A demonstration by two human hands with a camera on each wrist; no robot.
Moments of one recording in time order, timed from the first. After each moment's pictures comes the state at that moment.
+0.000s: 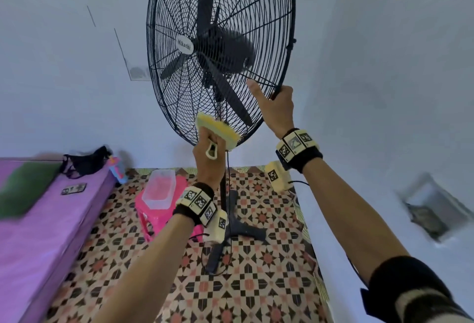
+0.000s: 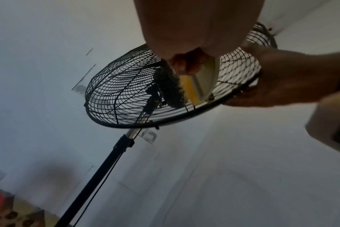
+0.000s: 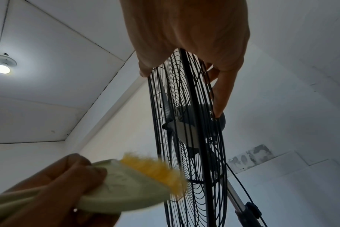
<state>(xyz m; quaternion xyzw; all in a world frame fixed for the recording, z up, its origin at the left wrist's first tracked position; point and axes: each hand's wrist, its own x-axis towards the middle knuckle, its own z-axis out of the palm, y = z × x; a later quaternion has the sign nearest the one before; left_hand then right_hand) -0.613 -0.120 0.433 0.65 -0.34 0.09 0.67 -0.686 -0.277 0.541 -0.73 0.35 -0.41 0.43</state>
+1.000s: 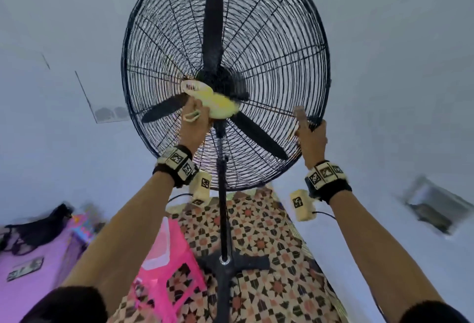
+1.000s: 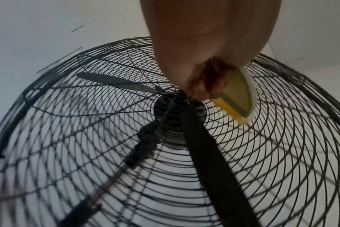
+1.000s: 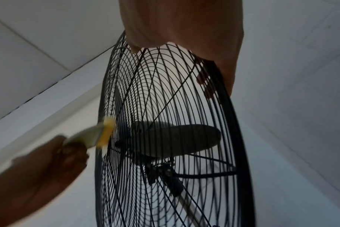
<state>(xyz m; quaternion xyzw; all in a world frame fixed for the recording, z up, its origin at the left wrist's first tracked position) -0.382 -0.174 0.543 0.56 -0.46 -0.12 0.68 -0.657 -0.263 0.547 -0.56 0.48 -0.52 0.43</state>
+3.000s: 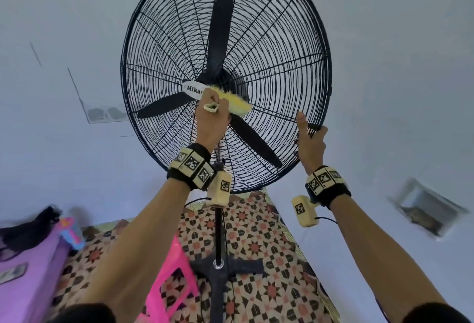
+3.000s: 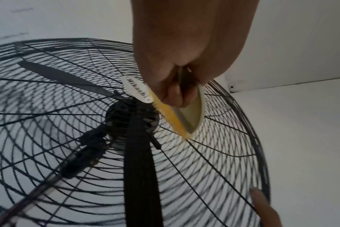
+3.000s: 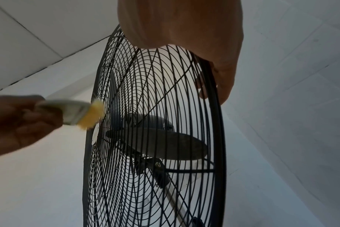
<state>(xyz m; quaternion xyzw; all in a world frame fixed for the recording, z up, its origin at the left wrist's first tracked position) -0.432 -0.170 0.578 0.53 -0.46 -0.09 0.71 -0.653 -0.258 0.539 -0.57 0.50 -0.50 0.41</state>
